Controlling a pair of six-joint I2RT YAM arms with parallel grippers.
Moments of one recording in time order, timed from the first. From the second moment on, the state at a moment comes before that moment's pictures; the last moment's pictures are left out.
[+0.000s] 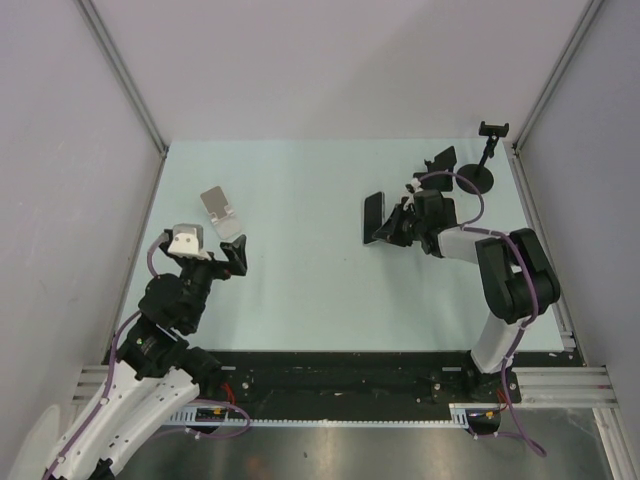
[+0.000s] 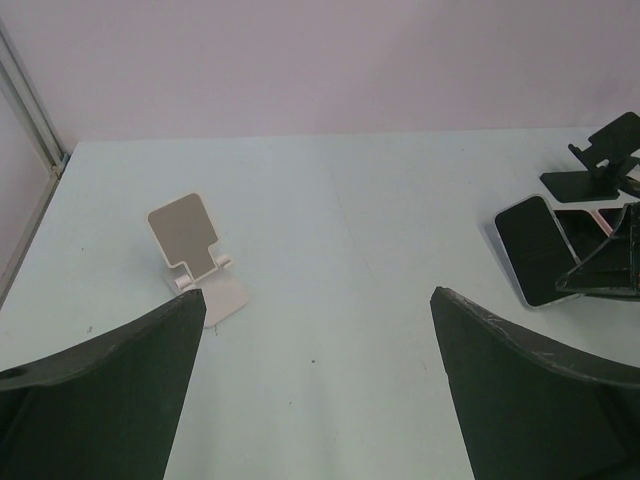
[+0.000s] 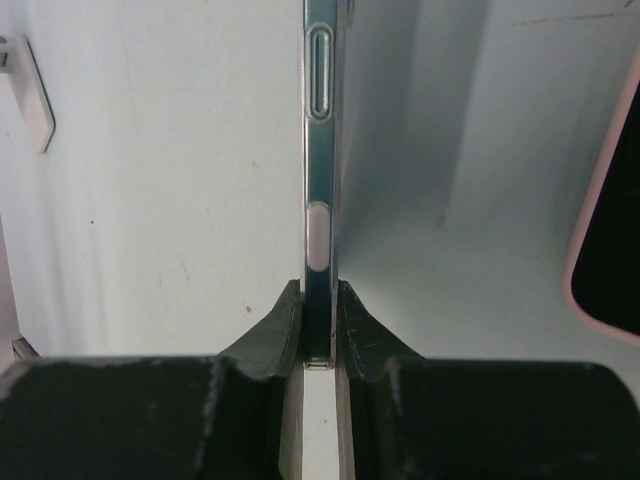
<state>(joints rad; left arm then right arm) -0.59 0.38 0.60 -0.19 -0.44 -0.06 0.29 1.77 0.90 0.19 -0.37 0.60</state>
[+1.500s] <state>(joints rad) -0.59 0.38 0.59 -0.19 -0.42 -0.06 0.46 1.91 1.17 -0.09 0.12 0.44</state>
